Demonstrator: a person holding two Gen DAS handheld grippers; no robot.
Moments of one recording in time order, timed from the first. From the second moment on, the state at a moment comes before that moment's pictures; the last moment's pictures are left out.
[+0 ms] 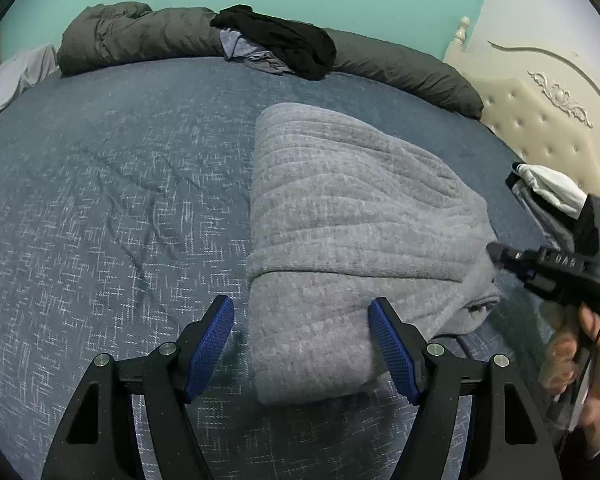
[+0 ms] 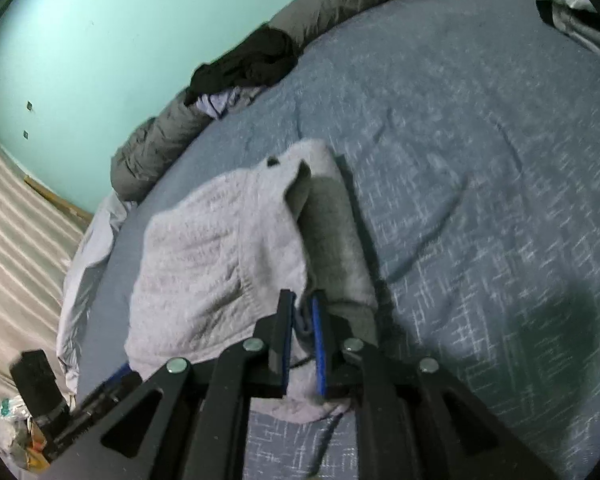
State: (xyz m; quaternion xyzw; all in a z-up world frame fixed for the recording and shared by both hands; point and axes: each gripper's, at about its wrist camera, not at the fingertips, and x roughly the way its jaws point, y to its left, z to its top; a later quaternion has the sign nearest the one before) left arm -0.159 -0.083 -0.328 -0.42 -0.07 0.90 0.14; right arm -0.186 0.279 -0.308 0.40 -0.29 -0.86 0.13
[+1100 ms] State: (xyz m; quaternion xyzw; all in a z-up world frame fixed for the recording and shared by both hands) left arm -0.158 -0.080 -0.328 -0.42 -0.07 0.89 0.15; right arm -0.294 0.250 -0.276 0.46 -0.16 -0.86 0.16
